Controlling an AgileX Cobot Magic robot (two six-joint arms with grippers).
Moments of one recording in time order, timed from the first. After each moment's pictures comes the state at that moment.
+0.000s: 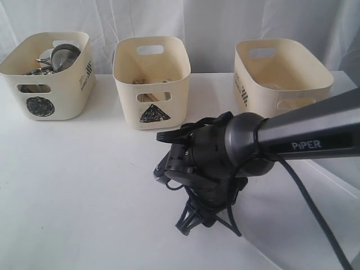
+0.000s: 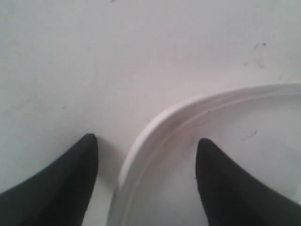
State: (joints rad) left arm 0.00 0.01 0.02 -0.16 0.29 0.14; right arm 0.73 1.95 -1.11 -0.59 0.87 0.51
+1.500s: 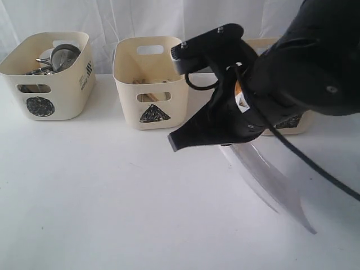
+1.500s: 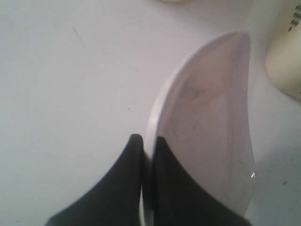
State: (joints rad) left arm 0.00 0.01 0.02 -0.16 0.29 0.14; right arm 0.69 1.38 -1.11 -0.39 0.79 0.50
